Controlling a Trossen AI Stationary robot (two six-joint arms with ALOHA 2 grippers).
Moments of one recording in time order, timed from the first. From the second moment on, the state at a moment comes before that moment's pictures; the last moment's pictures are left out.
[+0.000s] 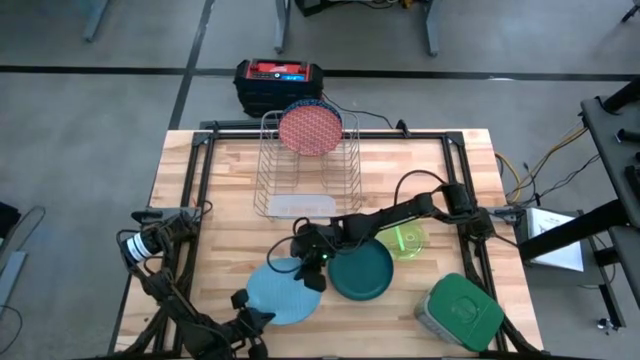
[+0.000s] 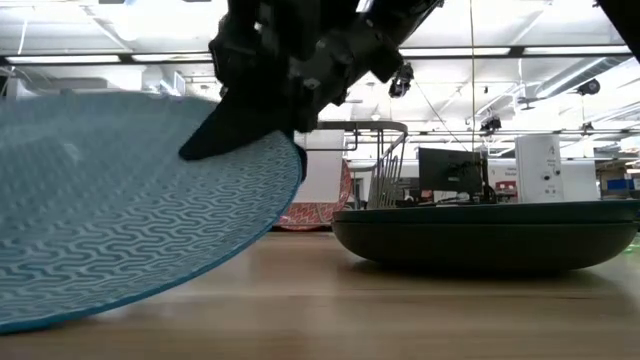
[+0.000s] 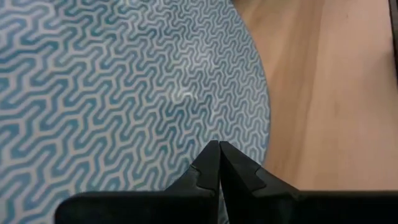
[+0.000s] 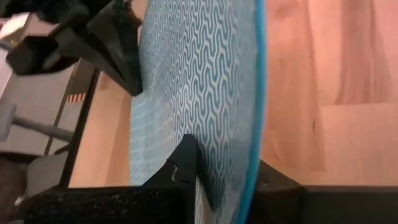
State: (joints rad) left arm -1.06 2.04 1.19 -0.58 -0.91 -1.44; right arm 0.18 2.16 1.53 -0.13 -0.34 0.33
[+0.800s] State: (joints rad) left arm -1.18 2.02 1.92 -1.57 -1.45 -1.03; right arm 0.19 1.82 1.50 -0.35 -0.18 -0.07
